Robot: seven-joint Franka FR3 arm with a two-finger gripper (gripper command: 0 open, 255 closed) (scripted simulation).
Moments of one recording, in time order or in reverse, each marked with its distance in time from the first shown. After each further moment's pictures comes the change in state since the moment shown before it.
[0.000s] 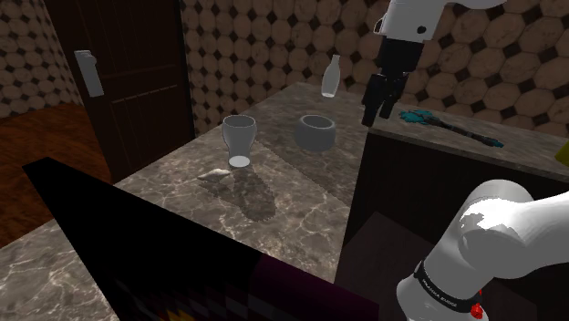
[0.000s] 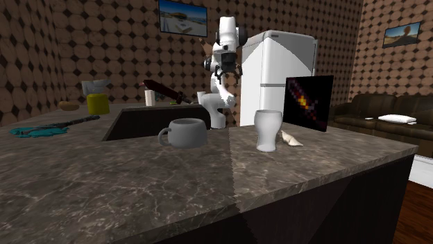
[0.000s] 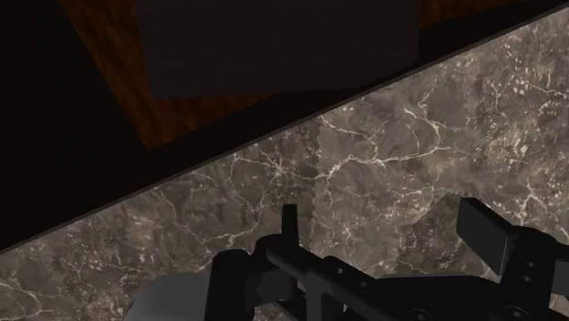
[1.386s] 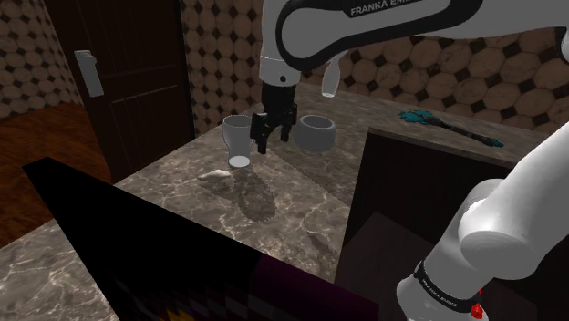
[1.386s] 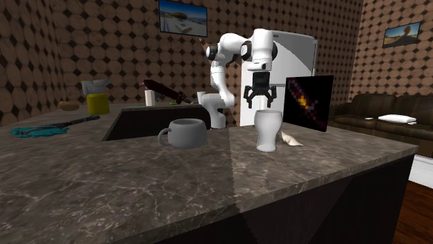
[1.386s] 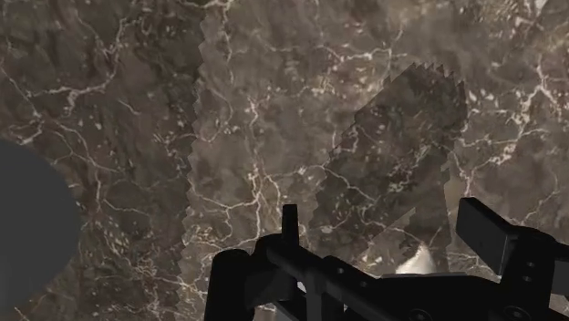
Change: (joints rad) arm 0.042 0.640 0.214 0.226 -0.024 0.424 0.119
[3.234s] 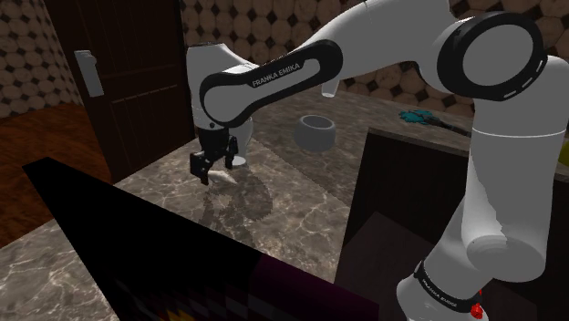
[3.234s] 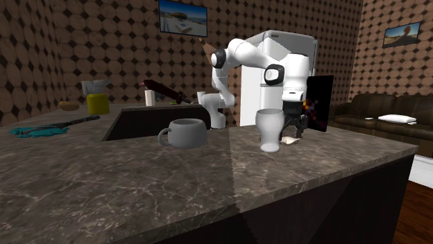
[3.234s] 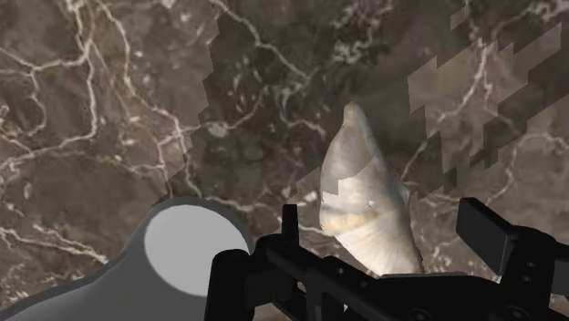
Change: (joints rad) arm 0.093 0.550 0.057 0.357 -0.212 0.160 0.141
